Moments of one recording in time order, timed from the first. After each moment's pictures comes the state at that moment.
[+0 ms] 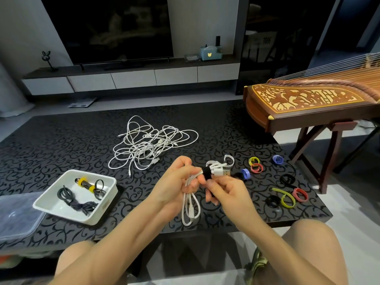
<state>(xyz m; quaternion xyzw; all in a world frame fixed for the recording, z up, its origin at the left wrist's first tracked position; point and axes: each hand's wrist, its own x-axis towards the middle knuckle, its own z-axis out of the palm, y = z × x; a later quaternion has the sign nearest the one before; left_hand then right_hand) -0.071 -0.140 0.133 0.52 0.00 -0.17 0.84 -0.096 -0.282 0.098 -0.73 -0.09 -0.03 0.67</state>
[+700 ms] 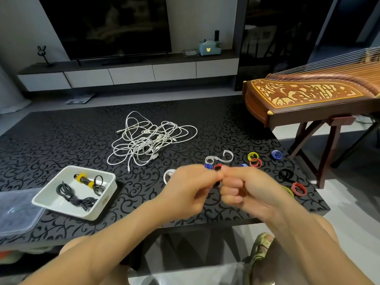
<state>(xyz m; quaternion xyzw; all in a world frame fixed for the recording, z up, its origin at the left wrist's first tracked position) -0.077 -0.140 0.124 0.81 -0.49 0.20 0.26 -0.108 -0.301 0.164 -0.46 0.12 0.23 0.85</state>
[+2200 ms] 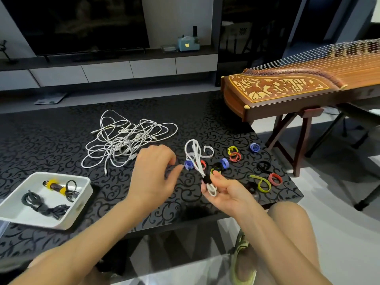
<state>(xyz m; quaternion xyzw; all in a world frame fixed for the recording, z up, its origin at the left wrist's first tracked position) -0.062 -0.136 0.115 0.89 -0.28 0.28 0.20 -0.083 -0.317 0.075 -0.24 0.30 0.14 0.91</state>
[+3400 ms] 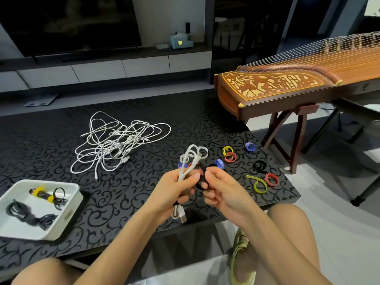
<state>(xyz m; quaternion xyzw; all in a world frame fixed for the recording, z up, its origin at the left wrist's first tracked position) -0.052 -0.179 0.073 0.65 -0.10 -0.22 0.72 -0.090 -0.336 0.075 -0.51 0.05 0.14 0.84</state>
